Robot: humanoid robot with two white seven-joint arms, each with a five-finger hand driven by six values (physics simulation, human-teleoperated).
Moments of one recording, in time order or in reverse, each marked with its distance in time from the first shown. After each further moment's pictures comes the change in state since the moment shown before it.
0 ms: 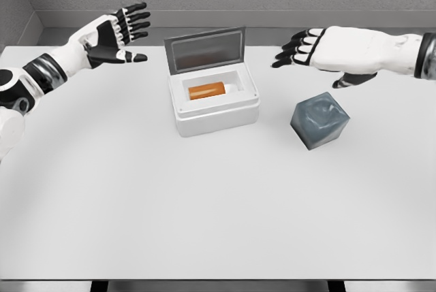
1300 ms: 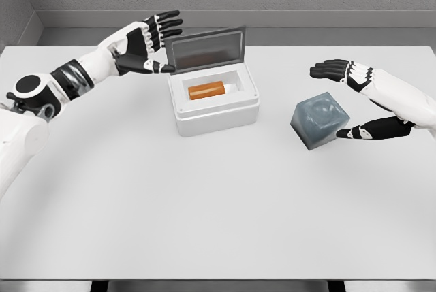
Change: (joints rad) left arm 0.035 -0.042 -0.015 -0.116 -0.007 -0.001 -0.001; right arm 0.595 0.164 -0.537 -0.132 -0.380 0.003 -0.001
